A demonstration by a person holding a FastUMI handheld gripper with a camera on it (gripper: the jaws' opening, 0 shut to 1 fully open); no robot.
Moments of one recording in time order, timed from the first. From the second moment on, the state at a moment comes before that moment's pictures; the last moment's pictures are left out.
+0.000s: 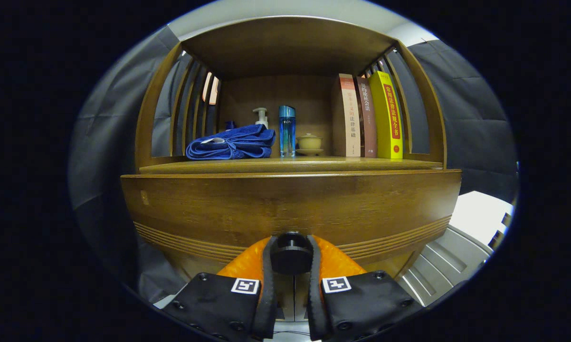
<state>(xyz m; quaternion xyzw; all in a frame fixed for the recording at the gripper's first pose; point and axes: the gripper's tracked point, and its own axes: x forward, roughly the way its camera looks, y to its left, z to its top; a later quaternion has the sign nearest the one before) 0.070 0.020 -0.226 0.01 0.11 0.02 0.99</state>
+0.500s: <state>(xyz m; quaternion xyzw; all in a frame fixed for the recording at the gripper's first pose) 0.026 0.017 -0.217 0.01 0.12 0.02 0.99</state>
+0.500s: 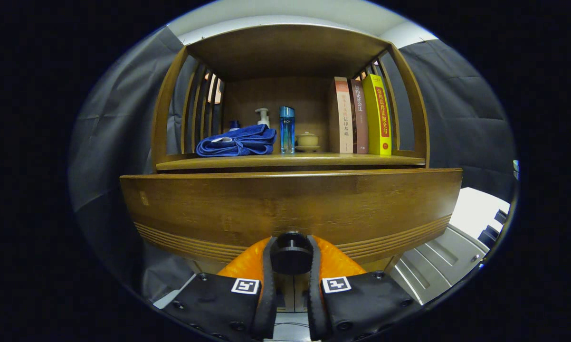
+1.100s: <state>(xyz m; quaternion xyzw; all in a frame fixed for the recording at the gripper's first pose) -0.007 0.015 -0.212 0.01 0.12 0.03 0.99</state>
